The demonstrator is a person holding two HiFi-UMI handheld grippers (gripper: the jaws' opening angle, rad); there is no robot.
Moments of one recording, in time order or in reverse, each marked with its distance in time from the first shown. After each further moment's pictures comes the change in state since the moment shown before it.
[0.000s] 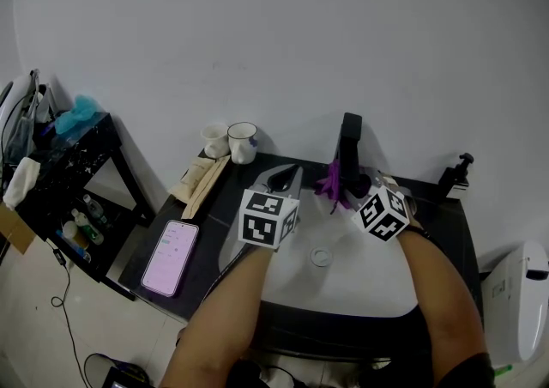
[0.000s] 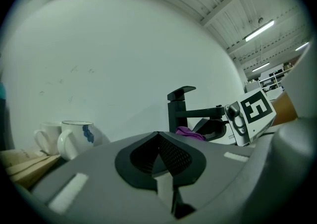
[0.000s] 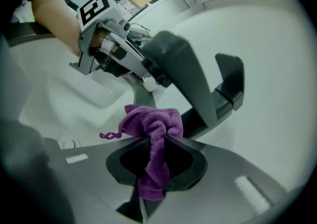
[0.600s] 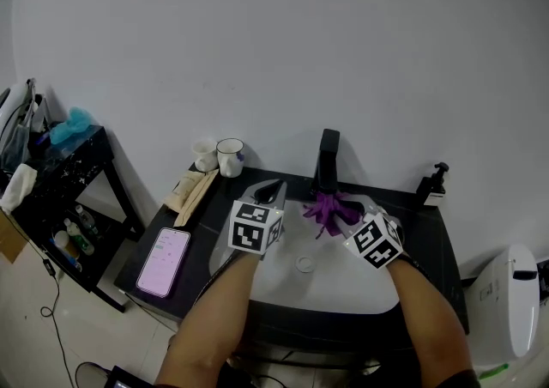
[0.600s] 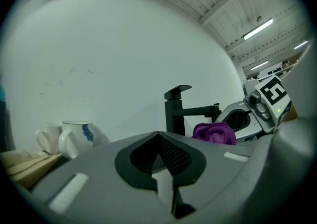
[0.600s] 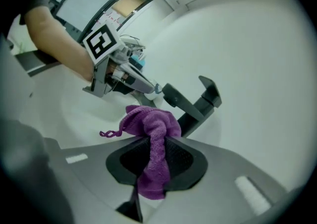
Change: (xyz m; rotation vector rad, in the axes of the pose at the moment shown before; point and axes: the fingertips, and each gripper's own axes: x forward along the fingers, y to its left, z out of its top) left arm -0.006 -0.007 -0.004 0.020 0.019 -0.006; right arm -0.063 0.022 0.008 0.181 -0.048 -0.018
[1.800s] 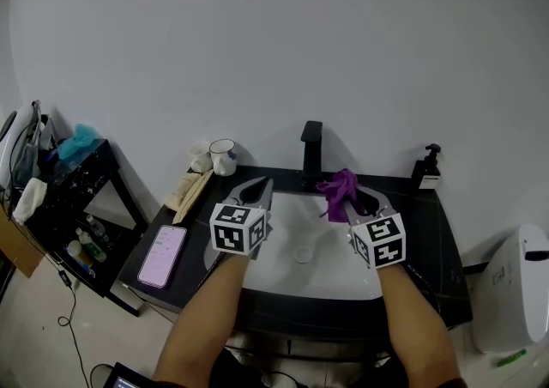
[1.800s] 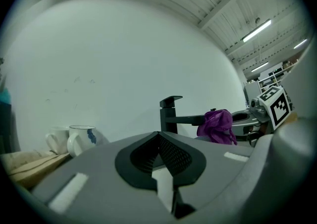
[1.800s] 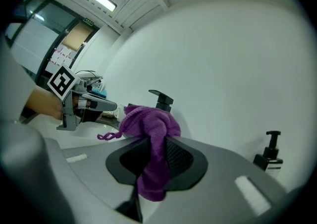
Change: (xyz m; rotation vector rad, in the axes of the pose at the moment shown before) left arm -0.028 -0.015 0.016 -0.003 -0.049 0.020; right arm -0.060 -0.040 -0.017 0.480 -0.204 -0.282
